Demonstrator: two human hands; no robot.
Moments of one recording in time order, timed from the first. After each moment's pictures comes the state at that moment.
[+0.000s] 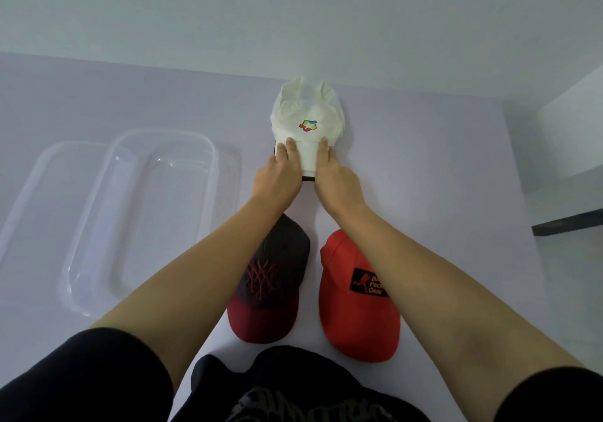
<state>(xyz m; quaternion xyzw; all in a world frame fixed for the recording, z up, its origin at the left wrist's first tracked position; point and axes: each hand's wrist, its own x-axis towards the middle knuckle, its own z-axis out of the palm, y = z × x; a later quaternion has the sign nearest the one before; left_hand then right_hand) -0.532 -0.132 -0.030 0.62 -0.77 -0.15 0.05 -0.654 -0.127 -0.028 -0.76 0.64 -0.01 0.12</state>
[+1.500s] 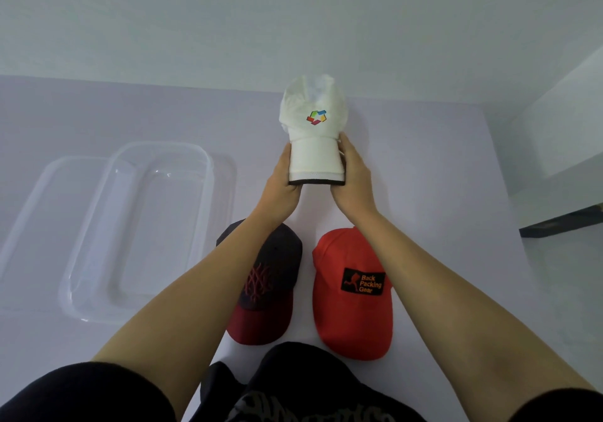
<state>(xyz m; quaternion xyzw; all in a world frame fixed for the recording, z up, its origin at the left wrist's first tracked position) -0.551 -0.104 -0.012 0.54 -0.61 -0.45 0.37 -0.693 -0.114 -0.018 -0.59 0.63 -0.38 0.34</state>
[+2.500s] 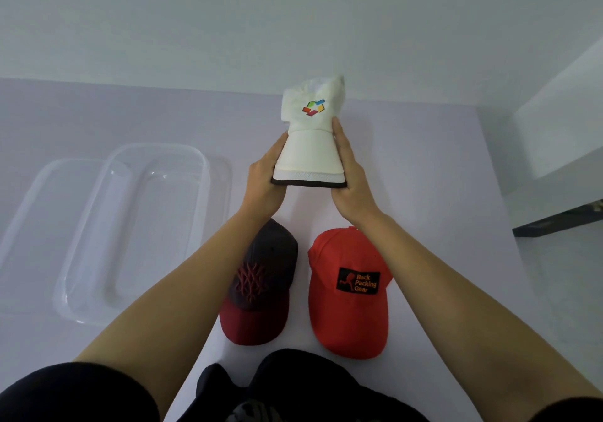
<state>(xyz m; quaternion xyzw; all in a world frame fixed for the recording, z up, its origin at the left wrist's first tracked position) -0.540 -0.109 0.002 0.55 -0.64 -0.34 0.42 -0.699 -0.101 0.007 -0.65 0.50 -0.42 0.38</state>
